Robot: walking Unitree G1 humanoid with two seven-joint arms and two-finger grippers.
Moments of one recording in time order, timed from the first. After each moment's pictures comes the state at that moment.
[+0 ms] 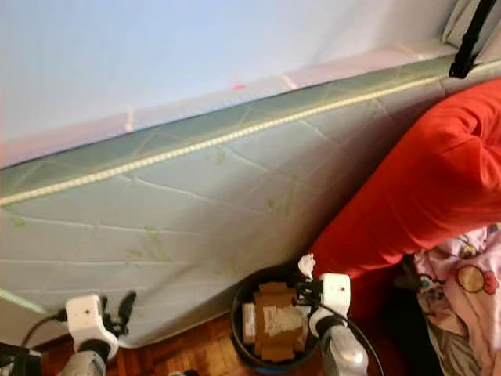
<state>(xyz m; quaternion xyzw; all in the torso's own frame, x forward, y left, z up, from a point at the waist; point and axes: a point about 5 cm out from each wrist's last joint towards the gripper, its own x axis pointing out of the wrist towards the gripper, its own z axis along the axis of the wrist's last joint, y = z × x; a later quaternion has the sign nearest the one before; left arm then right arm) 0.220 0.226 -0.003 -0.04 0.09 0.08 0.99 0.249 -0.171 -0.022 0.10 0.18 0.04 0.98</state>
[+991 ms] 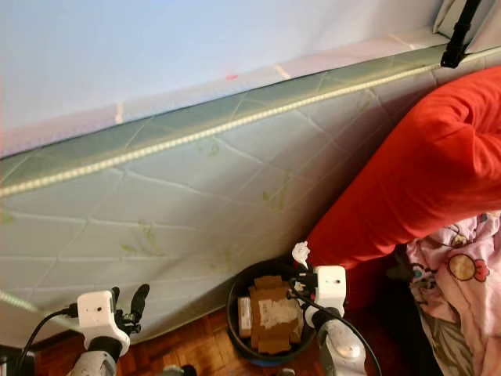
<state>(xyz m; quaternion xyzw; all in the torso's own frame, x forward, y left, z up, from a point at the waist) 0.211 0.199 0.016 -0.04 0.09 0.05 0.99 0.257 -0.162 -0.003 0.07 0.13 0.07 0.99</state>
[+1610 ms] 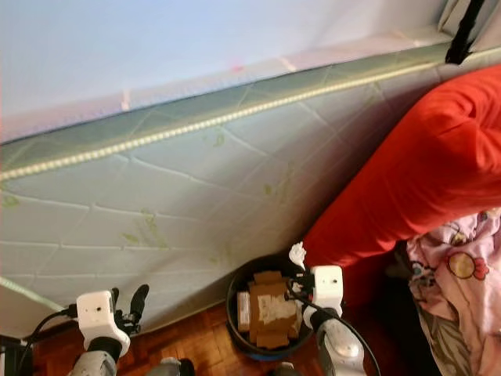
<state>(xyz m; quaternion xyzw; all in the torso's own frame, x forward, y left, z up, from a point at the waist) 0.210 0.198 0.017 -0.04 0.09 0.06 0.99 0.258 -0.160 -0.003 0.06 0.14 0.08 0.99</state>
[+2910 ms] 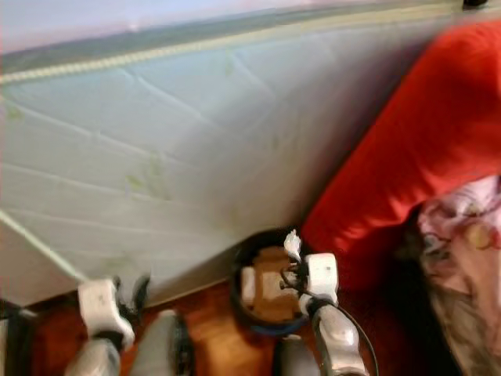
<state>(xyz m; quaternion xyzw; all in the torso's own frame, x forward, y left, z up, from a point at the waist) 0.213 0.192 0.016 -0.04 0.10 0.05 0.99 0.274 -0.153 0.004 0.04 0.13 0.10 0.99</state>
